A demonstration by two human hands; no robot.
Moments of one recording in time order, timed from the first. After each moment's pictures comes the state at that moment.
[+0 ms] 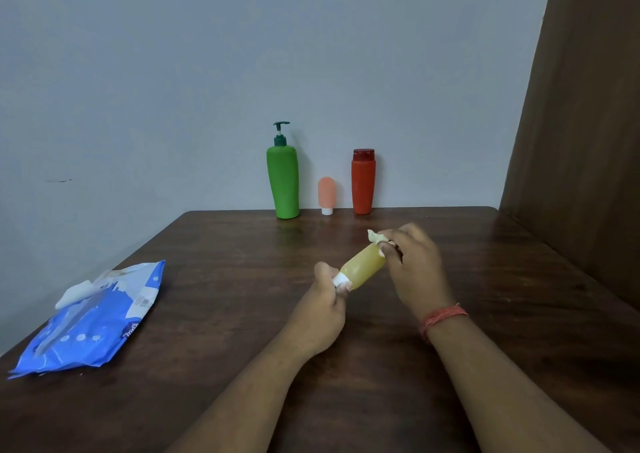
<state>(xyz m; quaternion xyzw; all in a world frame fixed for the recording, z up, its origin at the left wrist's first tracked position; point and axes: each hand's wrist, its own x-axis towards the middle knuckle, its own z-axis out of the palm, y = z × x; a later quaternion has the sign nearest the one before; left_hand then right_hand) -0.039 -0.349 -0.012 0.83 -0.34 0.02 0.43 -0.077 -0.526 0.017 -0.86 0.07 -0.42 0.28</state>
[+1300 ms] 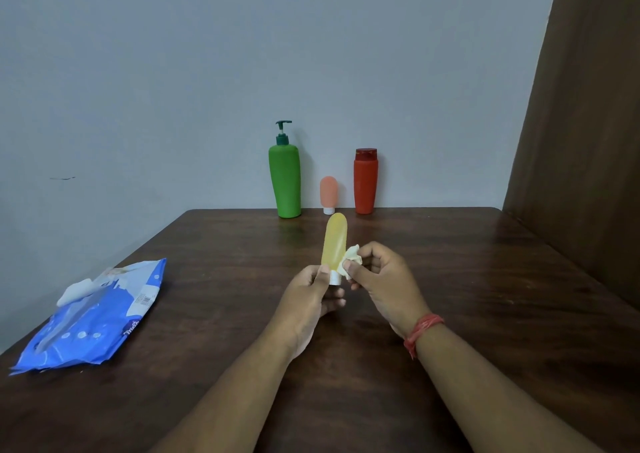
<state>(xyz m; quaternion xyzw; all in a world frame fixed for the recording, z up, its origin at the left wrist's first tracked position) -0.035 -0.347 -0.005 0.61 -0.16 -0.15 0.76 -0.079 -0.485 0.008 -0.72 -0.01 -0.25 0.65</state>
